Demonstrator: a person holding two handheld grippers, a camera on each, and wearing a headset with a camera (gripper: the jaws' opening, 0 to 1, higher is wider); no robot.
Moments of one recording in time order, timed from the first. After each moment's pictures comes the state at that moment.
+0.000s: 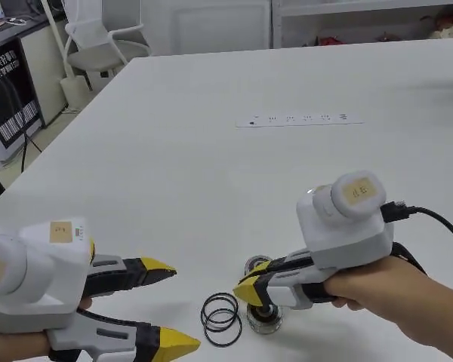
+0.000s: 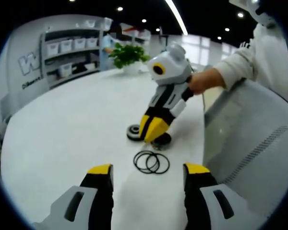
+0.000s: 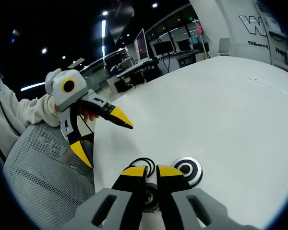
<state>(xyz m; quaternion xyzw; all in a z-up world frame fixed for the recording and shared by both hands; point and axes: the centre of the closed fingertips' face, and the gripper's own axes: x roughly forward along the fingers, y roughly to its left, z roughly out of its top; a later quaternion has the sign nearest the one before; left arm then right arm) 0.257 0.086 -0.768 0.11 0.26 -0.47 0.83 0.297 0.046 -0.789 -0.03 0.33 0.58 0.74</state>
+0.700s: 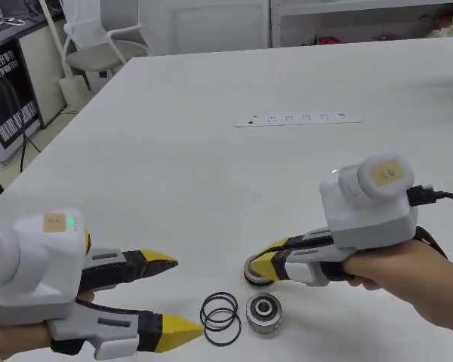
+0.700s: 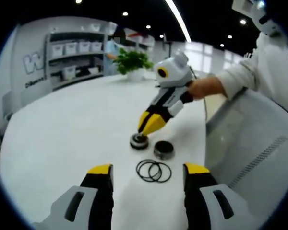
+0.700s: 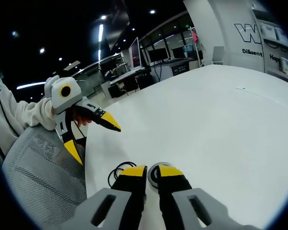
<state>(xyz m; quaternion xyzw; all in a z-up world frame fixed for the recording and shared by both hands) 0.267 0.084 -0.756 0.09 0.24 -0.46 0.85 0.325 0.025 -0.775 -0.03 0.30 0.56 0.77</state>
